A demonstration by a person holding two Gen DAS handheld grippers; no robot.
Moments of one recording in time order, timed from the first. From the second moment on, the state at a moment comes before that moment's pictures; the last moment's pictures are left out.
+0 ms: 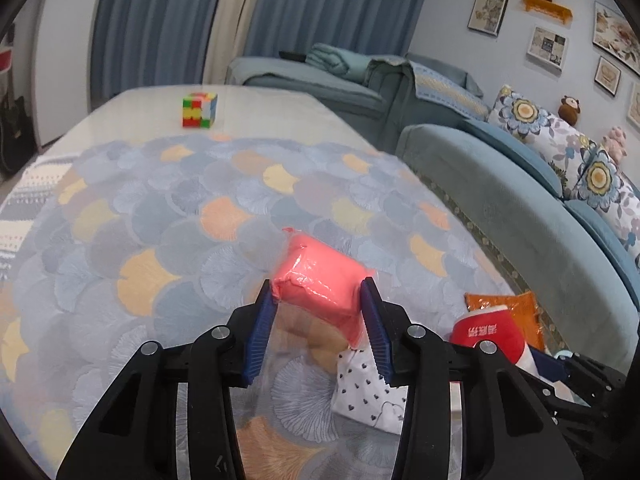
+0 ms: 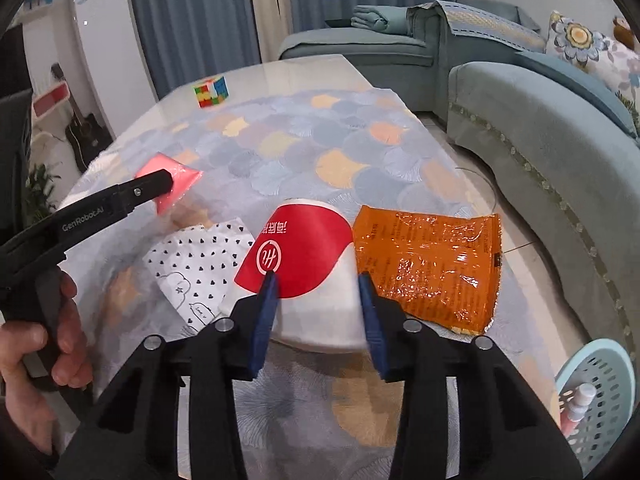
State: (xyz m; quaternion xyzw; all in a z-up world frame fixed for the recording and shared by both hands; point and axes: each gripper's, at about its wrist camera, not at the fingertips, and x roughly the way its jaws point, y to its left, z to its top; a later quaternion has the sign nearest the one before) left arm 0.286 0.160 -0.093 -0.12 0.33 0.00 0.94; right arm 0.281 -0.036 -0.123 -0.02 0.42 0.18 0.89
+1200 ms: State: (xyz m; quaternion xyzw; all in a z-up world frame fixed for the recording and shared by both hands) left arm 0.164 -0.145 0.019 -0.11 0.32 -0.27 0.90; right arm 0.106 -0.354 -0.026 0.12 0.35 -0.01 0.93
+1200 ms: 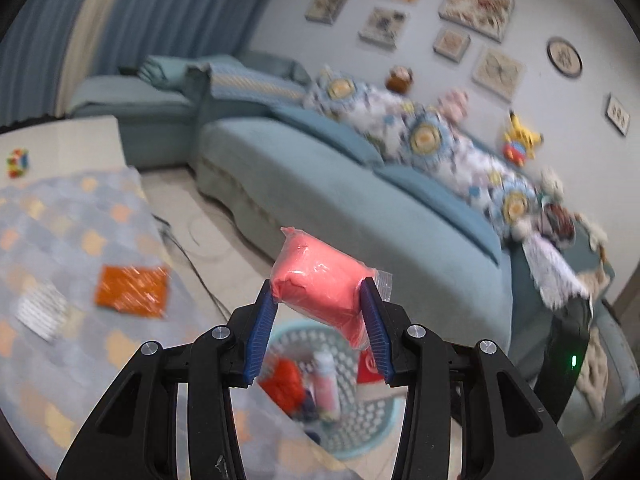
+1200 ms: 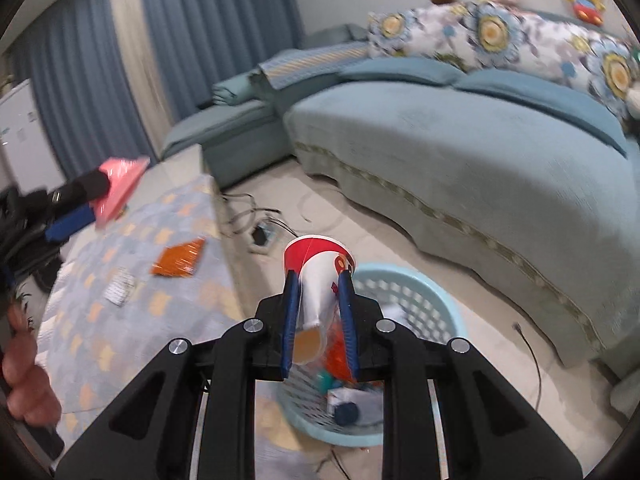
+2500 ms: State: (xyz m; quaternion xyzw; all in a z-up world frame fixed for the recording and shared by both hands) left arm 0.171 -0.203 -0.056 -0.04 0.42 -0.32 0.85; right arm 0.072 -0.409 -0.097 0.20 0.43 -0.07 0.88
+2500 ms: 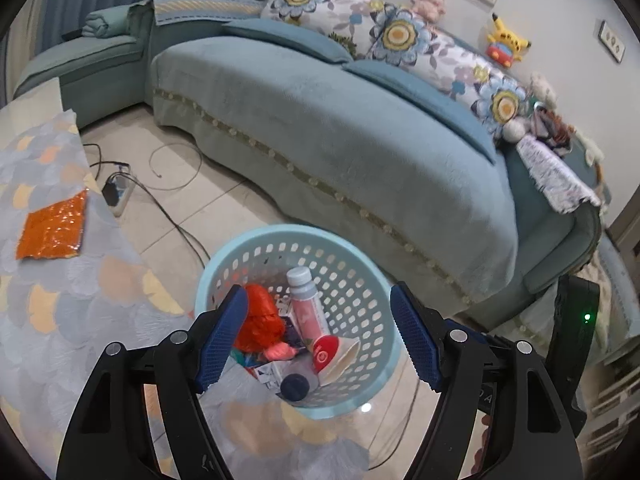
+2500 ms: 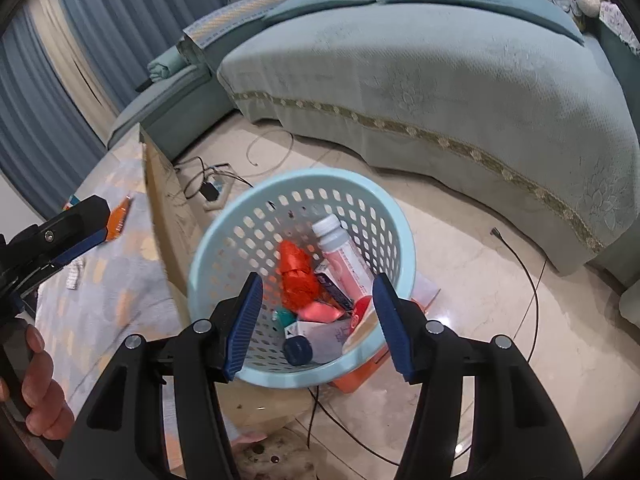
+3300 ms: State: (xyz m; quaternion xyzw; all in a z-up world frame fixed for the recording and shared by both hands) left arm 0.128 0.080 0.030 -0.16 0.30 -0.16 0.93; right arm 0.117 -0.204 -0.015 0.06 0.37 0.09 0.92
